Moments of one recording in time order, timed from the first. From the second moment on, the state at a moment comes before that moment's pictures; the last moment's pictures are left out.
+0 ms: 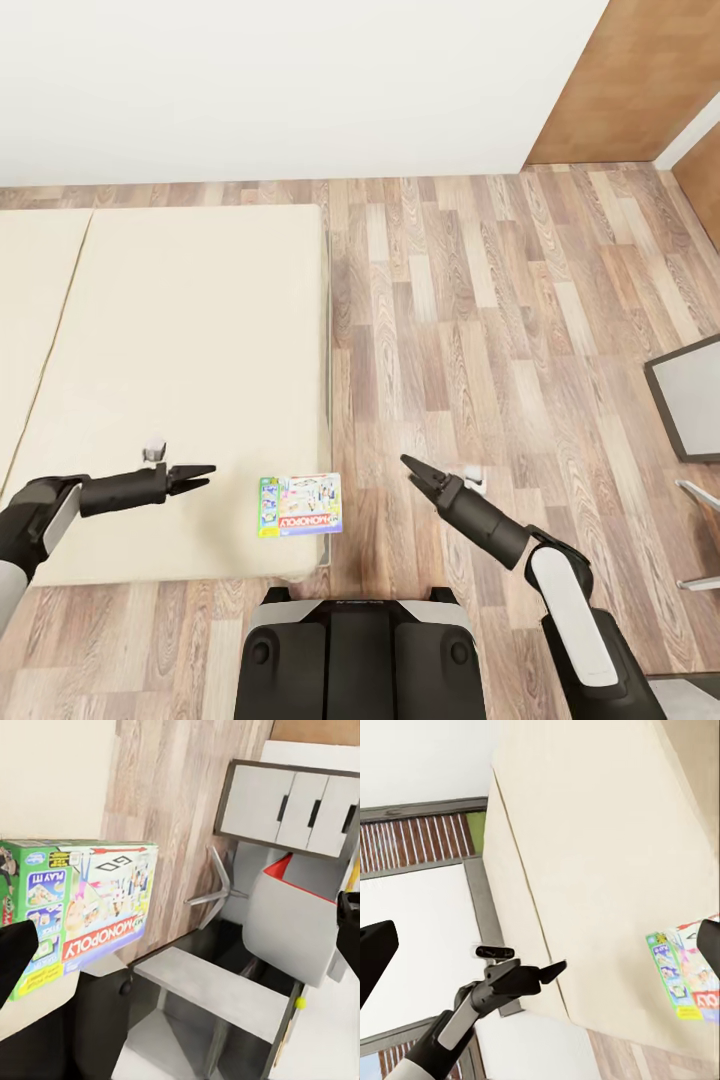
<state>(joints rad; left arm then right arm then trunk) -0.84 0.45 0.08 -0.59 0.20 0.78 -1.35 -0.32 0.03 -0.03 -1.52 -0.99 0.77 0.43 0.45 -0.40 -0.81</state>
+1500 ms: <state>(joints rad) -0.81 0.46 0.08 -0.55 0.20 0.85 -1.36 -0.29 -0.03 -0.12 -1.45 -0.99 0.77 0.44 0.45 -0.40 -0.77</state>
